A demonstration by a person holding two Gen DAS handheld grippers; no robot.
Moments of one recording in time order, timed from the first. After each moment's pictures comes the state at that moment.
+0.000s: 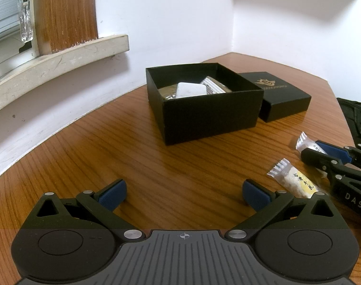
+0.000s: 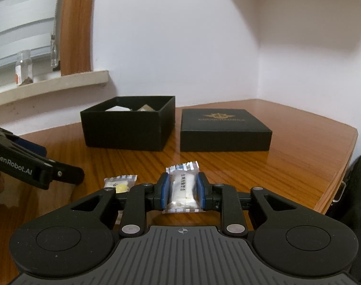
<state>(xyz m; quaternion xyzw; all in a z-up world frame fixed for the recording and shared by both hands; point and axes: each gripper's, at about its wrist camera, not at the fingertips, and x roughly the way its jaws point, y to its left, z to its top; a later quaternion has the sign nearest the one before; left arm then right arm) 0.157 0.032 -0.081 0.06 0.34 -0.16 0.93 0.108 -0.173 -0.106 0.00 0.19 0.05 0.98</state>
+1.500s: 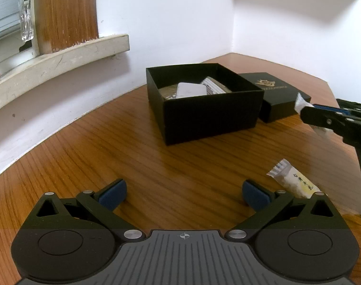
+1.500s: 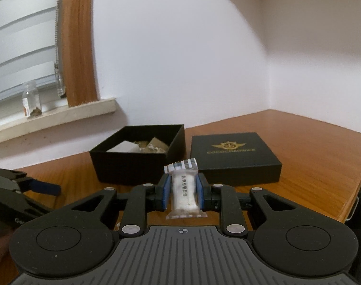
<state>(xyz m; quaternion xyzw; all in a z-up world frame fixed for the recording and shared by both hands) 0.157 0.031 -0.081 0.06 0.34 -0.15 0.93 0.130 -0.194 -0.064 0.04 0.18 0.10 0.98</state>
